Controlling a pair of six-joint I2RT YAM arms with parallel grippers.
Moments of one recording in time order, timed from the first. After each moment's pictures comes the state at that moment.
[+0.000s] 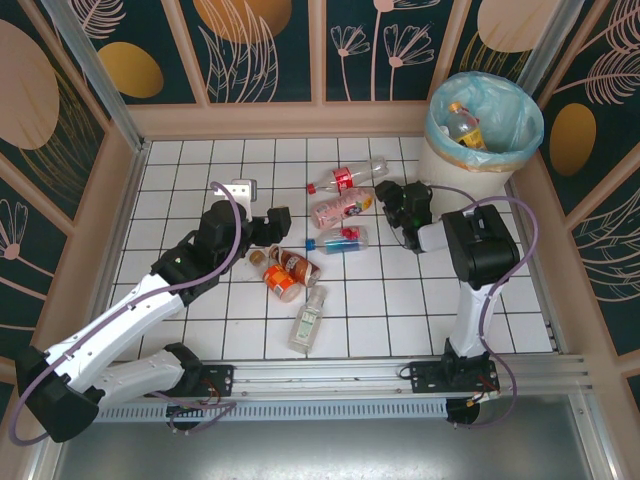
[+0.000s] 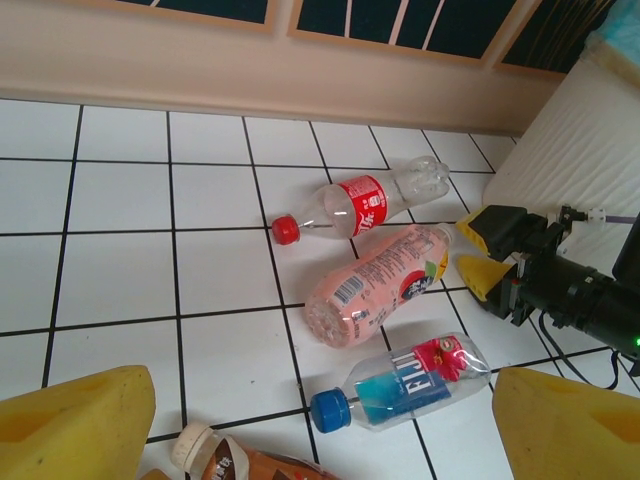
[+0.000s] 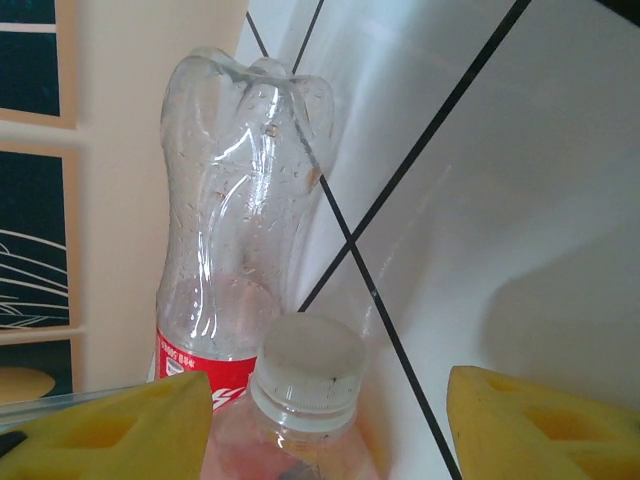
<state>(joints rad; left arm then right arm) -0.71 1.03 0.92 -0.32 -0.28 -0.48 0.24 1.99 0.86 0.70 -0.15 1.20</state>
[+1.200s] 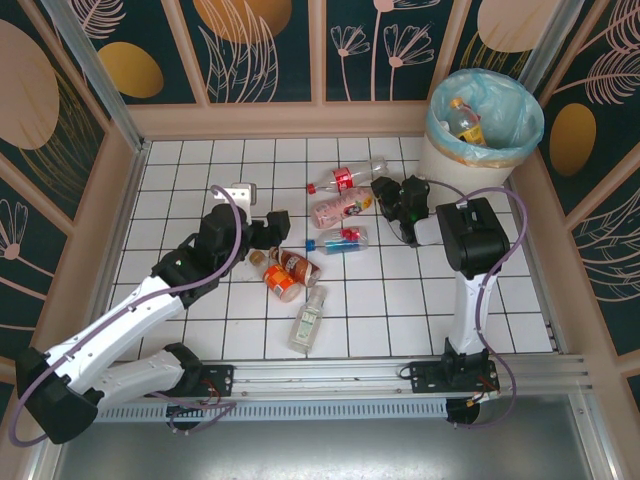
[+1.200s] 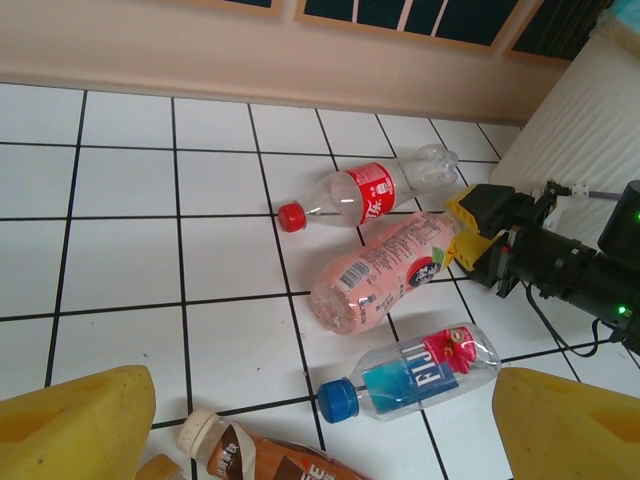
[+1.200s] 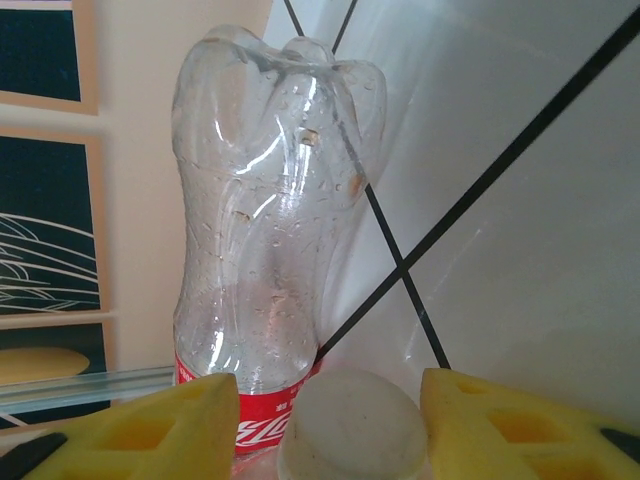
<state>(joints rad) -0.71 1.02 0.89 -0.32 -0.29 -0.49 0.23 2.10 0.96 0.76 -0.24 1.23</state>
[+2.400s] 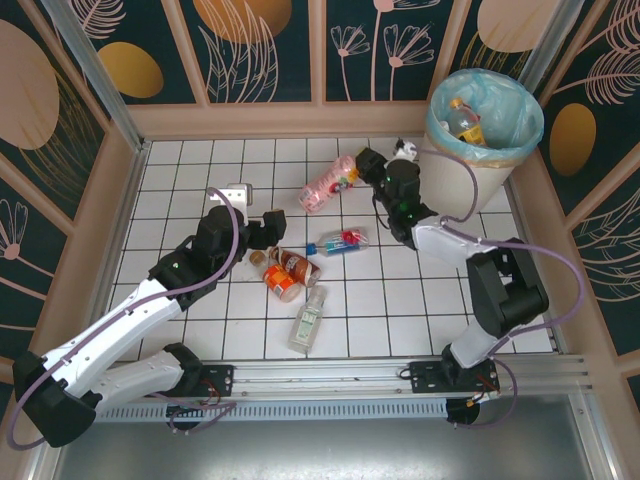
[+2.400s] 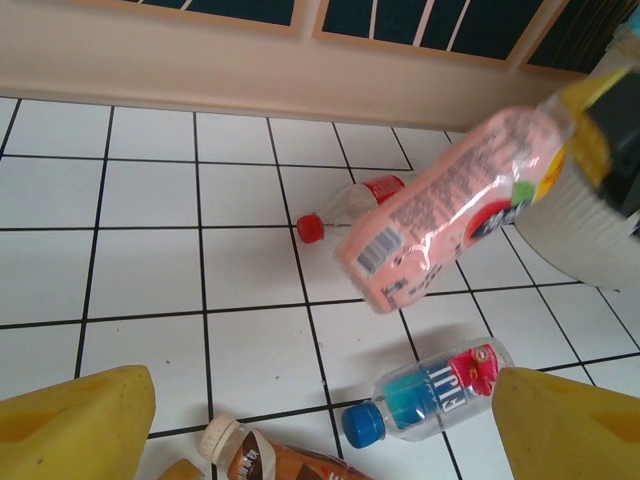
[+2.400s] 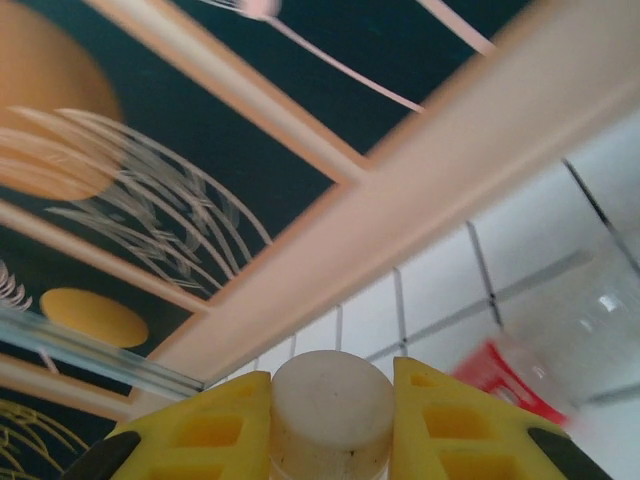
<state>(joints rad) -0.71 1.00 0.88 -0.32 -0.33 -0.47 0.47 1.61 1.01 0.52 0.13 0.81</state>
